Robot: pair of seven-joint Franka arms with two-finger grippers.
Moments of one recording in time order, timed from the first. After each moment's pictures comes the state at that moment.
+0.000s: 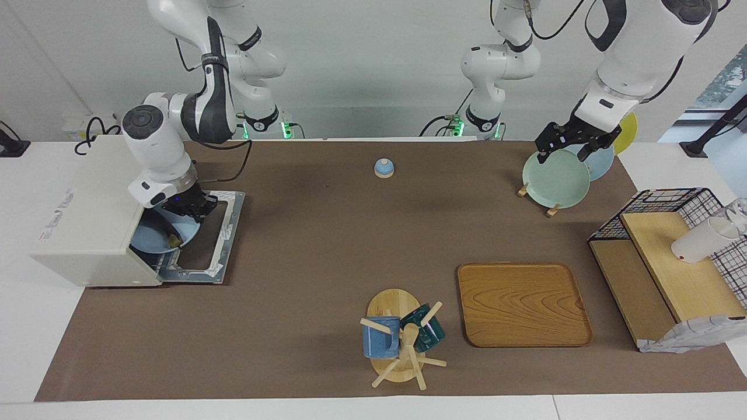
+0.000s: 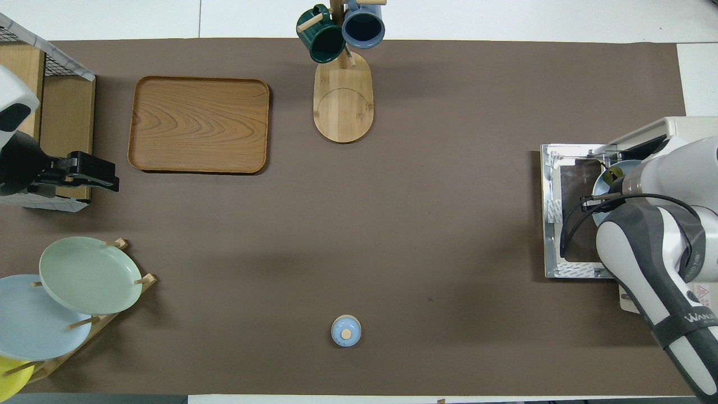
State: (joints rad) left arm -0.07 -0.03 -0.06 -1.63 -0.04 1.54 -0.12; right arm -0.02 0.02 -0.05 -2.15 -0.15 2.13 -0.09
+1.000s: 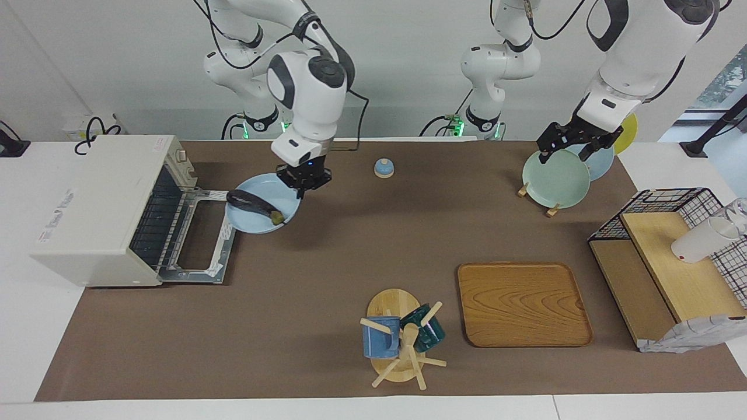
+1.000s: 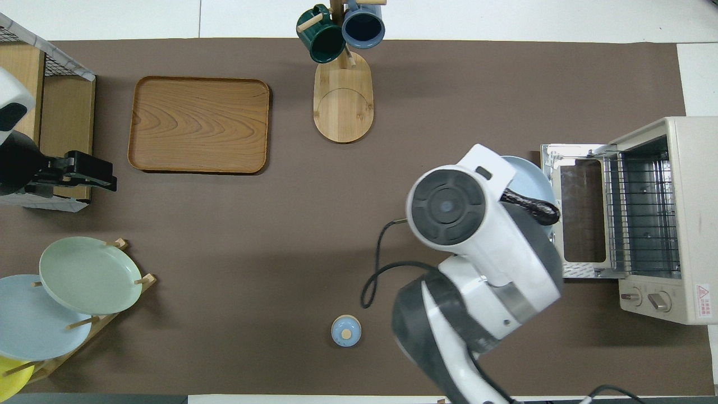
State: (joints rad) left arm -0.06 -0.03 -0.06 -1.63 -0.04 1.54 -0.12; right arm 0.60 0.10 -0.03 -1.86 -0.28 1.86 0.60
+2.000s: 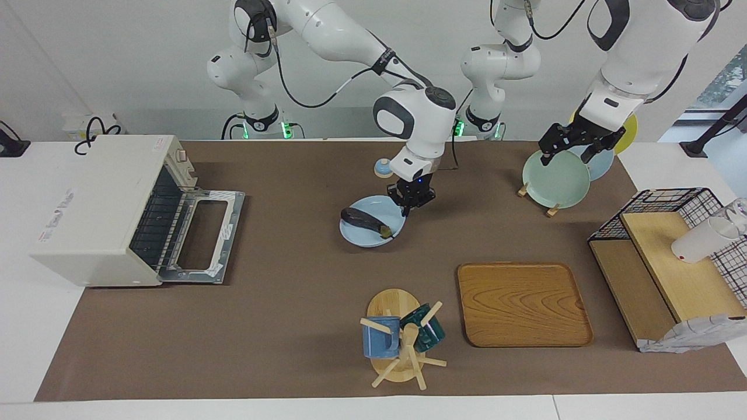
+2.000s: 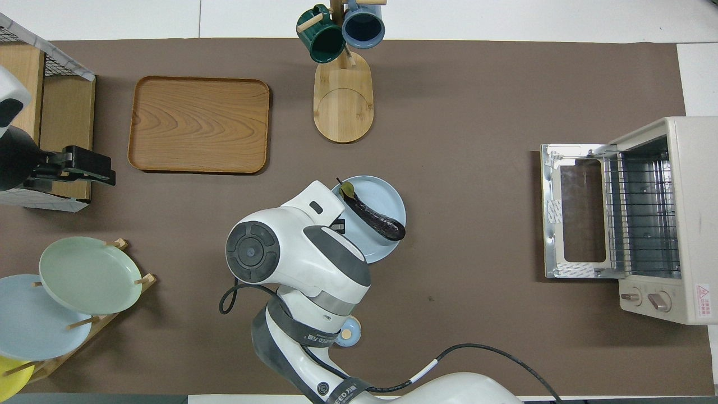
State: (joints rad) left arm -0.06 -0.03 -0.06 -1.63 -0.04 1.57 -0.12; right arm 0.84 0.50 -0.02 -1.55 -0.21 2.10 0.94
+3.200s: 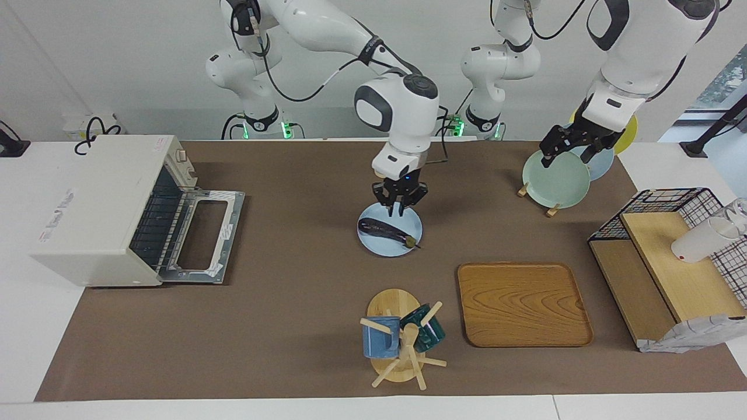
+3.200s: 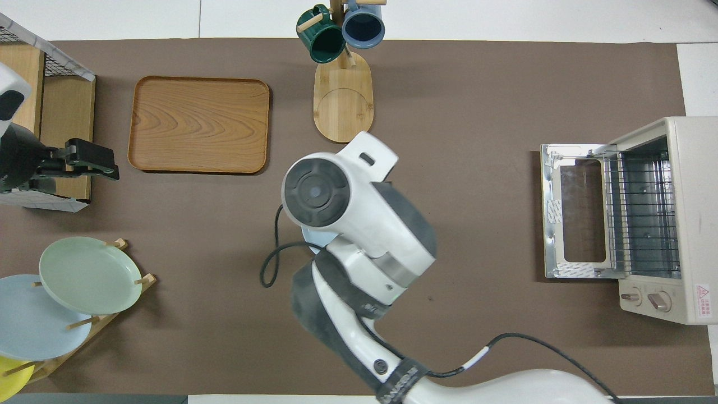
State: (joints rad) left arm -0.07 -0.03 -0.07 -1.63 -0.04 1.58 -0.28; right arm 0.66 0.37 -0.02 -1.54 -0.18 1.92 0.64
